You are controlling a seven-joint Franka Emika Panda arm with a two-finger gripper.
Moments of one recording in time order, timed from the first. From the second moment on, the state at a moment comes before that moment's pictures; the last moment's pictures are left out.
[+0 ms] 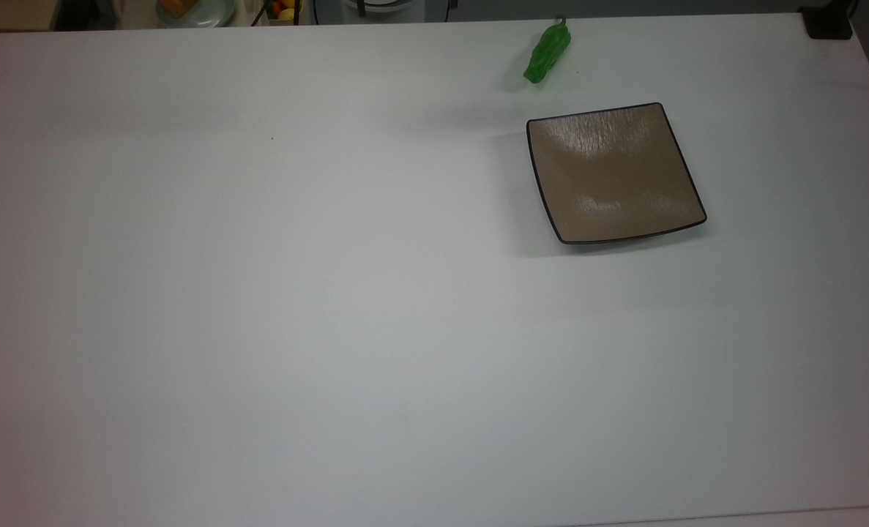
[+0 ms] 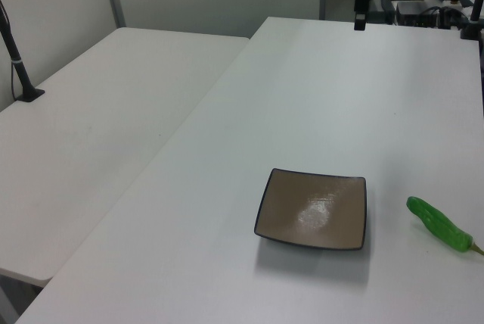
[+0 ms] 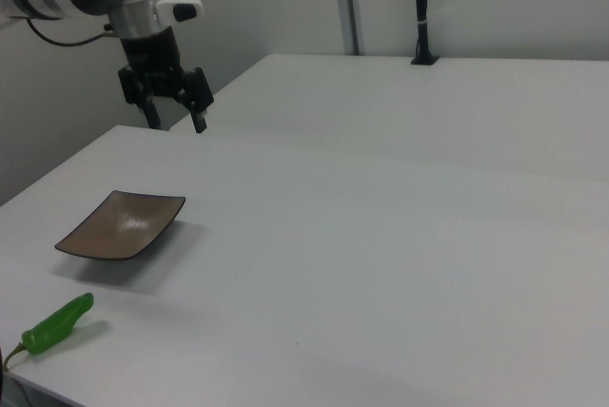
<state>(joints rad) 0.17 0.00 0.02 -1.58 0.01 1.61 0.00</state>
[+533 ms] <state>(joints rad) 0.17 0.03 0.01 -1.60 0.01 1.62 -0.01</state>
